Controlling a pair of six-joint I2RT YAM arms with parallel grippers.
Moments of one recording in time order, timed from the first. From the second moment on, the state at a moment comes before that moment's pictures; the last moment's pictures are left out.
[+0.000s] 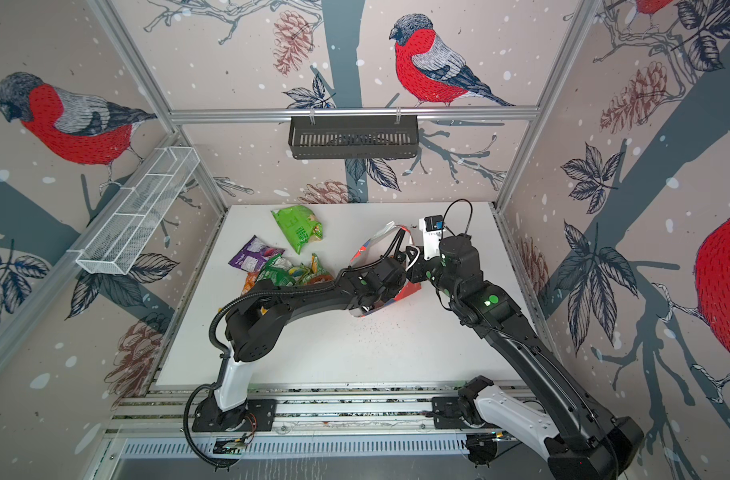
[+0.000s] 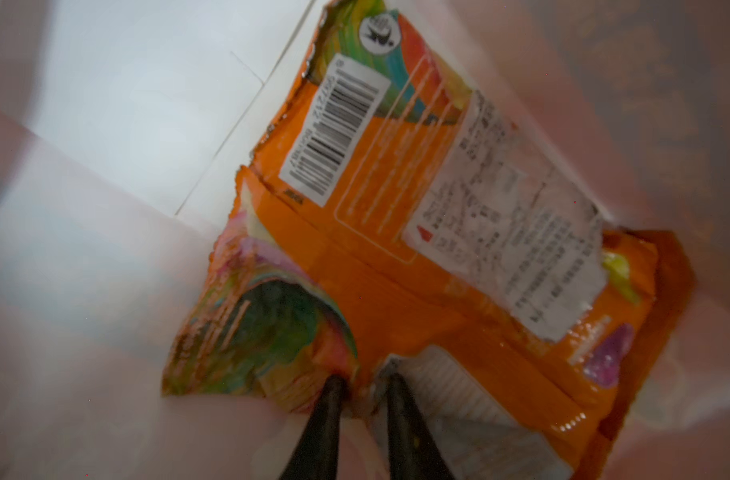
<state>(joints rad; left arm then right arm) -0.98 2.09 1.52 -0.33 -0.38 -0.15 0.53 0.96 1.03 -0.42 -0.04 0.27</state>
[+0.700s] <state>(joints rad) -0.98 1.94 1.47 -0.36 -0.38 -0.16 0.52 0.97 1.02 -0.42 -0.04 0.26</state>
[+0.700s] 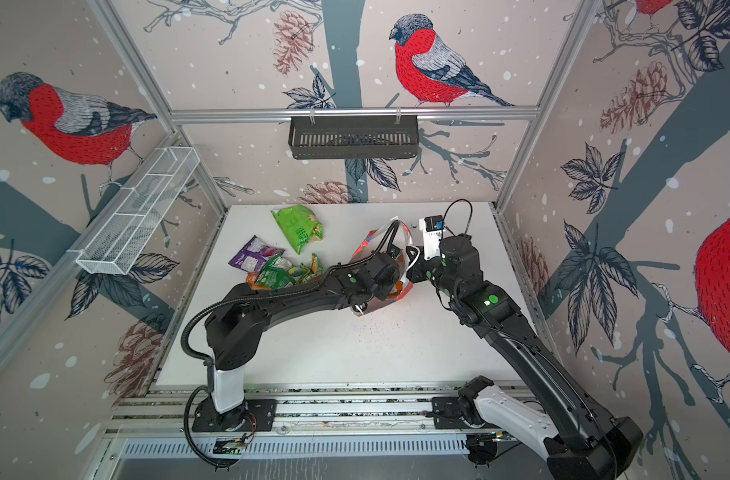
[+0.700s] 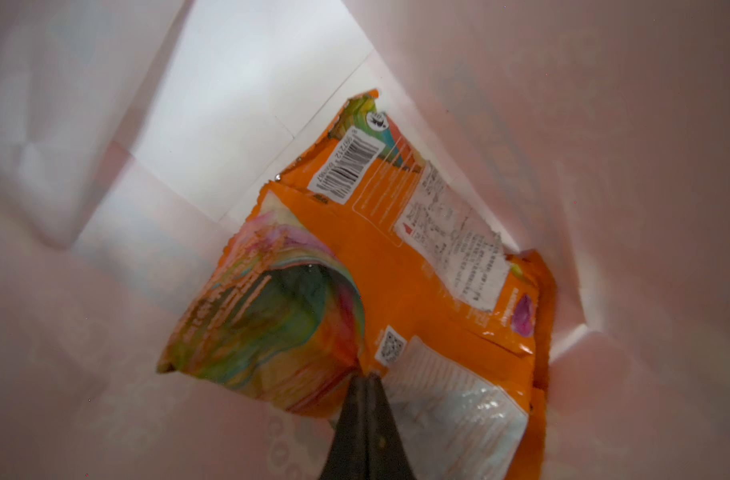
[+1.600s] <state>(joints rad) -0.99 1.88 1.43 -0.41 -0.29 -0.21 0.55 0.89 0.91 -0.35 -0.05 0.18</state>
